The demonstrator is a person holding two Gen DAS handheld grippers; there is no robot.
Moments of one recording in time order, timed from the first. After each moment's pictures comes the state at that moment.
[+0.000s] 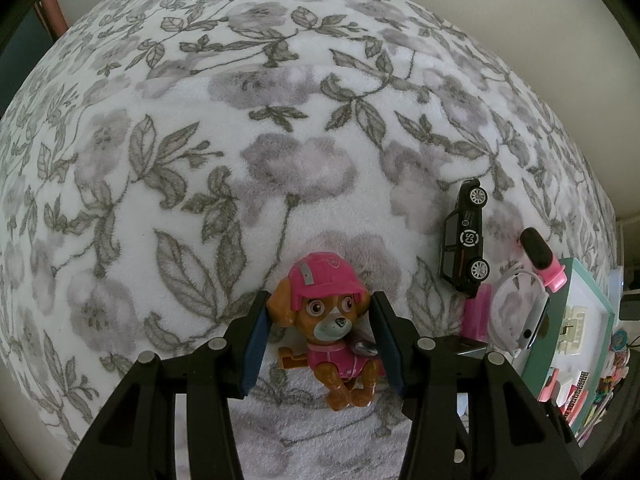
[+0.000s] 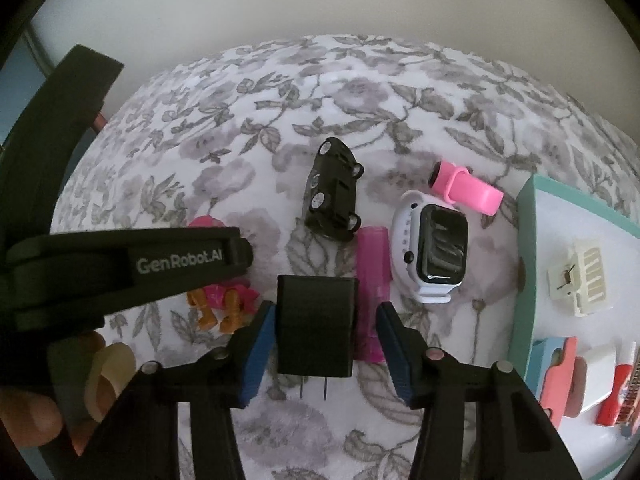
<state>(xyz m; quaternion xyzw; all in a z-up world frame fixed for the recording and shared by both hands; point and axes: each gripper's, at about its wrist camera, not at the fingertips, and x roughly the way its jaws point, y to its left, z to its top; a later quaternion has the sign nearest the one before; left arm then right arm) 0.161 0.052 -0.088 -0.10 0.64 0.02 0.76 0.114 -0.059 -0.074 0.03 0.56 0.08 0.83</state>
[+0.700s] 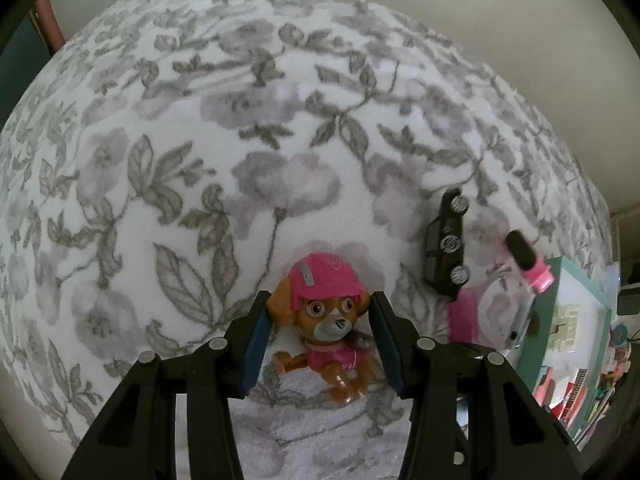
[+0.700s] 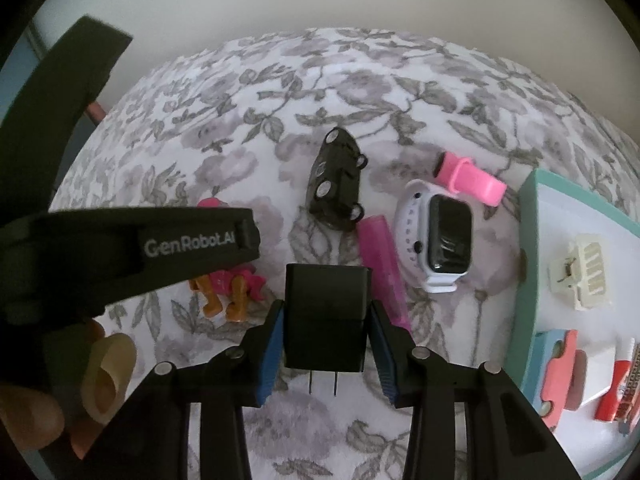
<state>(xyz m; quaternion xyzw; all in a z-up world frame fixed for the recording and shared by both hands) 0.158 0.046 -0.070 -0.09 0.62 0.01 0.78 0.109 -0.060 -0.069 0.03 0.56 0.08 0.82</state>
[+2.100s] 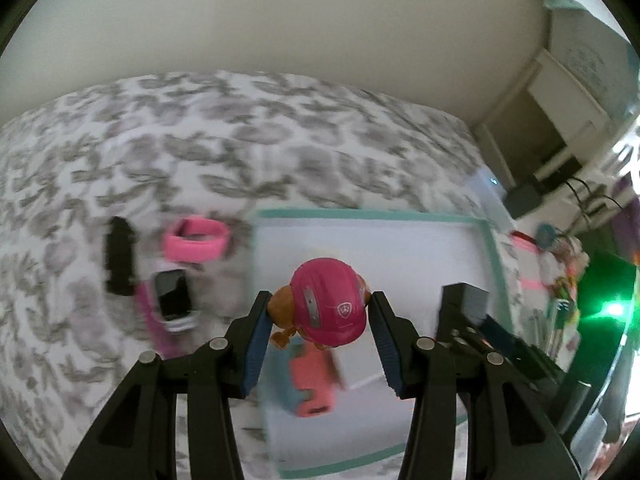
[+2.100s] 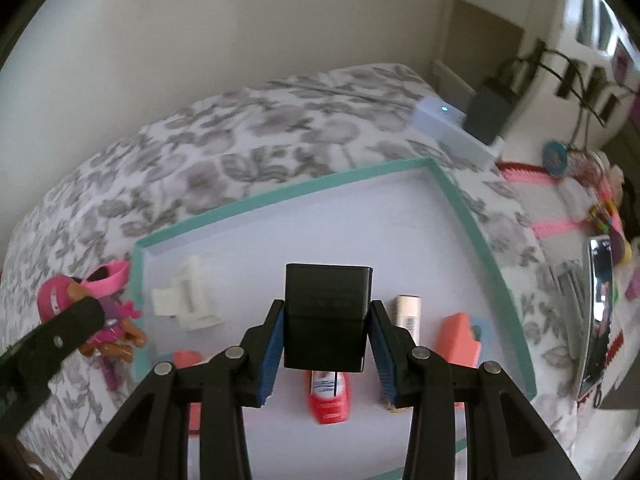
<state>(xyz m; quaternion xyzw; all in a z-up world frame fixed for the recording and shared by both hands) 0.103 -0.180 -0.005 0.00 0.56 -0.20 0.80 0.056 -0.308 -0.025 0.14 0.52 -0.22 0.82</state>
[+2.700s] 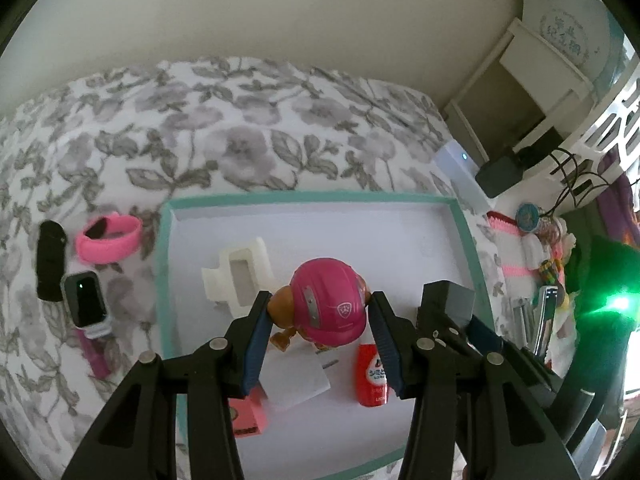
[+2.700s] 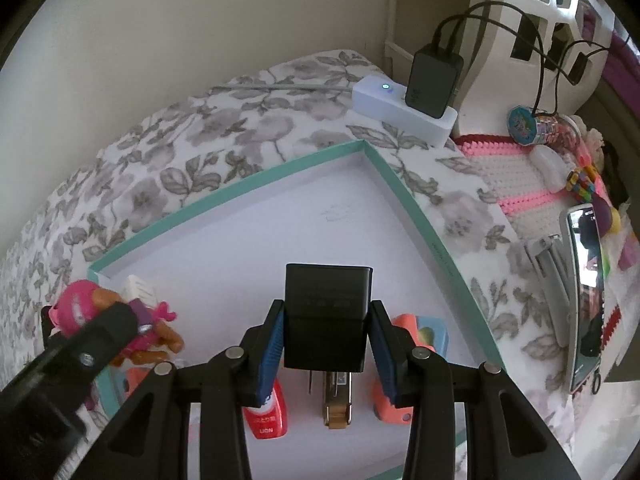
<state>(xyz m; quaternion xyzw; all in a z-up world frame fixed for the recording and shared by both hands) 0.099 -0.228 -0.032 -0.01 0.57 -0.25 0.79 0.042 -0.342 -0.038 0.17 0.52 -0.26 0.80</state>
